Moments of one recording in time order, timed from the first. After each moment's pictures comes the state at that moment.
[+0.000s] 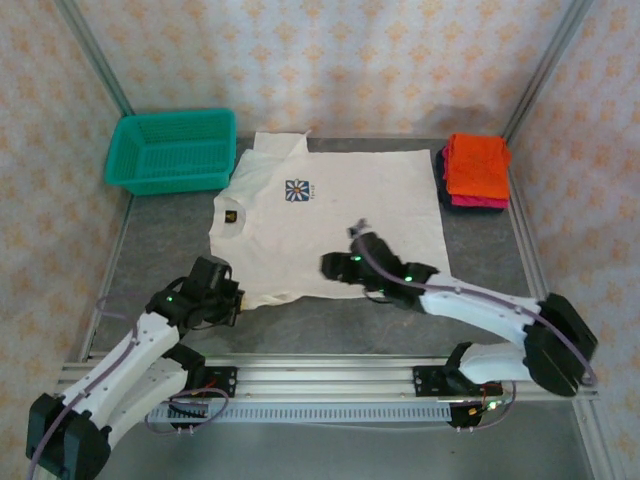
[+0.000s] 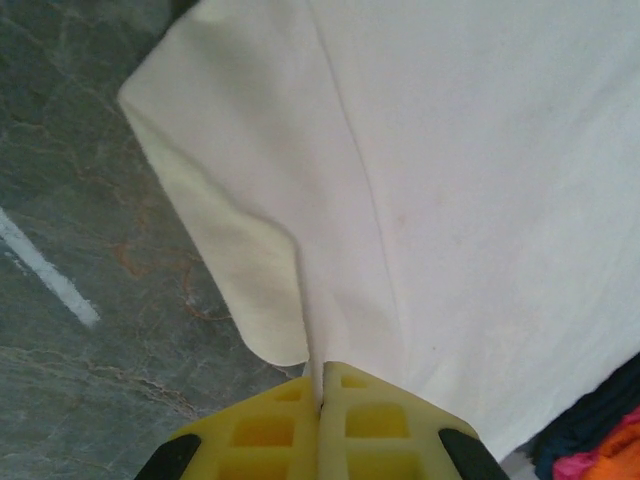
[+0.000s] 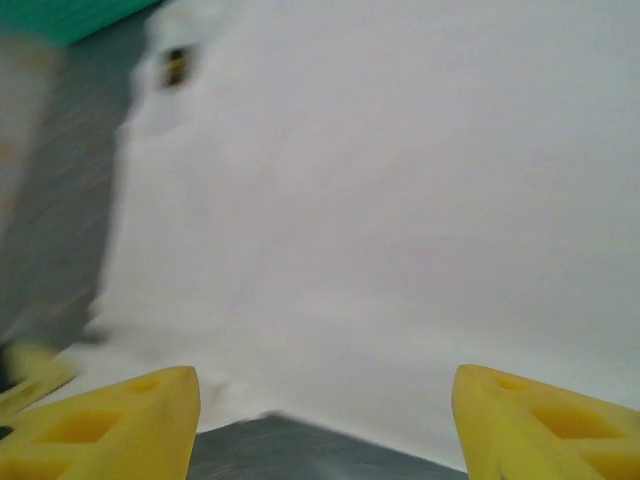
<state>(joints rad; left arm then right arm) -0.38 0.80 0.48 -0.73 0.07 -1.75 0.83 1.21 0.72 -0.23 0.09 0.82</state>
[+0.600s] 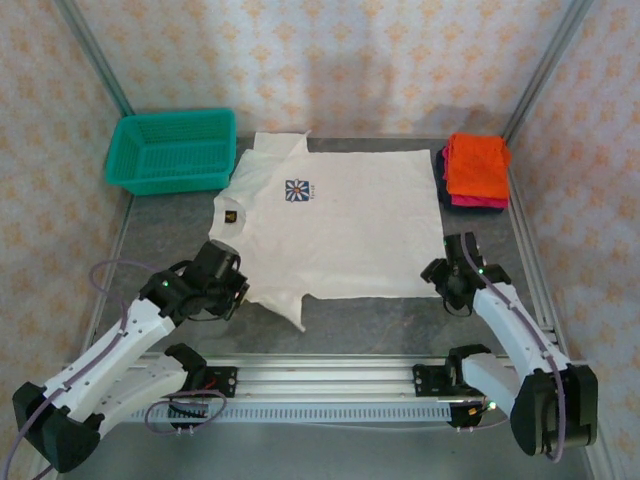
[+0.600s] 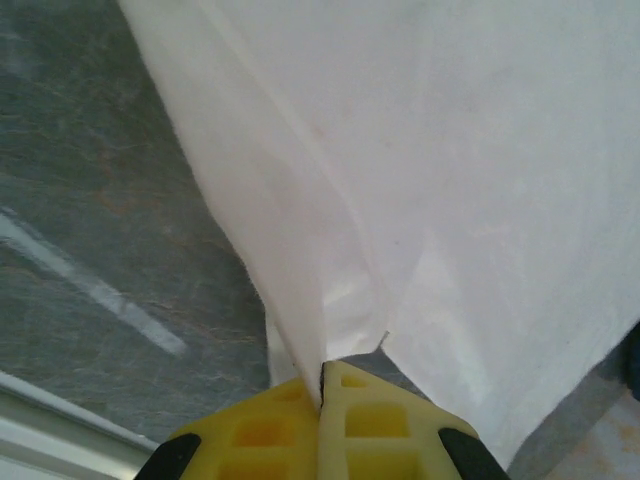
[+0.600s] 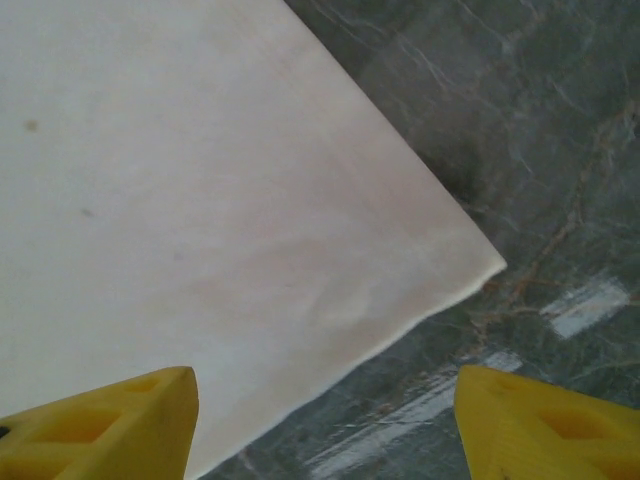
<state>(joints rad) -0.52 0.84 0.75 -0.99 -0.01 -1.59 0.12 0.98 0.57 -0.77 0.03 0.87</state>
